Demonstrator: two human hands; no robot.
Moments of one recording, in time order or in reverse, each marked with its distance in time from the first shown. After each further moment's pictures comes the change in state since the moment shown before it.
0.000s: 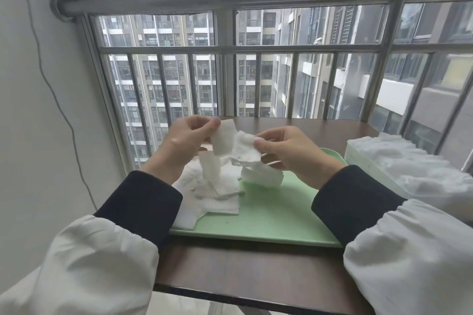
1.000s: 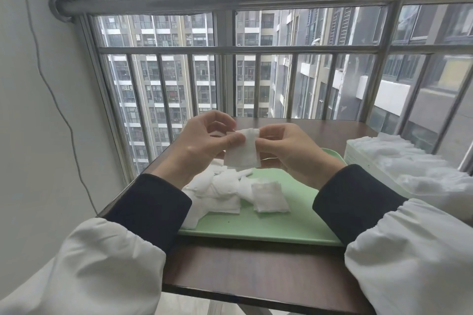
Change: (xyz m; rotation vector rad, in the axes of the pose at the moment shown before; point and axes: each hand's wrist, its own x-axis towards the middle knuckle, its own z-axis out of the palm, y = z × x) left_hand -0.019 0.010 0.020 -0.044 -0.189 0.220; right_hand -0.004 -0.005 0.006 0.195 -0.074 -0.092
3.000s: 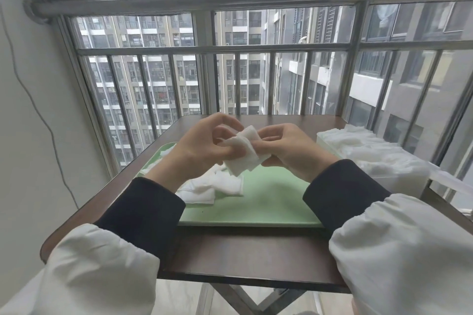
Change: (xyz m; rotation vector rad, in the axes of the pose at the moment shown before) left_hand -0.015 0.026 0.039 0.264 -0.230 -0.001; right_hand -0.028 0.004 -0.043 -0.145 0.060 0.015
